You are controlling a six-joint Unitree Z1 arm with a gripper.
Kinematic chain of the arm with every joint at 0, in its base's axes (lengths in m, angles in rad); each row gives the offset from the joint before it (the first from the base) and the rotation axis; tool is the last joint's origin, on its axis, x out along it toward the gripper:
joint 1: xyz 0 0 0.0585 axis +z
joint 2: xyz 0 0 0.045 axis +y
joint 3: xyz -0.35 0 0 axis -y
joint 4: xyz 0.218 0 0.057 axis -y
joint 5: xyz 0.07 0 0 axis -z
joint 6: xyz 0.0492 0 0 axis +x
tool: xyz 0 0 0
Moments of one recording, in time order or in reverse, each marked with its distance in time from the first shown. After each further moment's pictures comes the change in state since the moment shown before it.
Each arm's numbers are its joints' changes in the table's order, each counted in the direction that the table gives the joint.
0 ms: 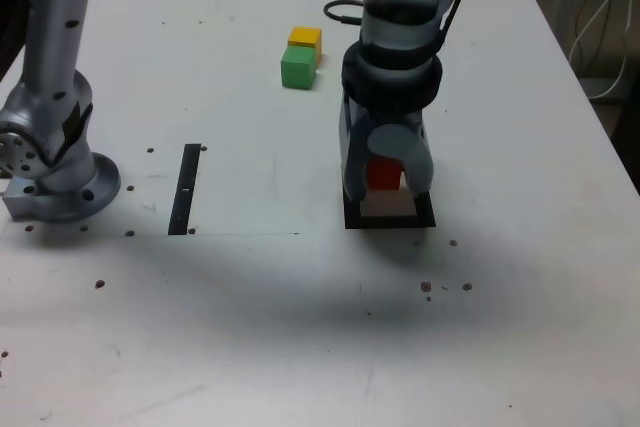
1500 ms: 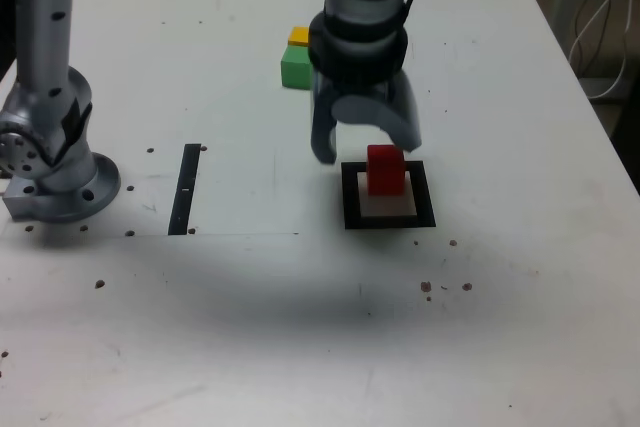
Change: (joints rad) arm 0.034 -0.095 -0.040 -0.074 -0.105 0.095
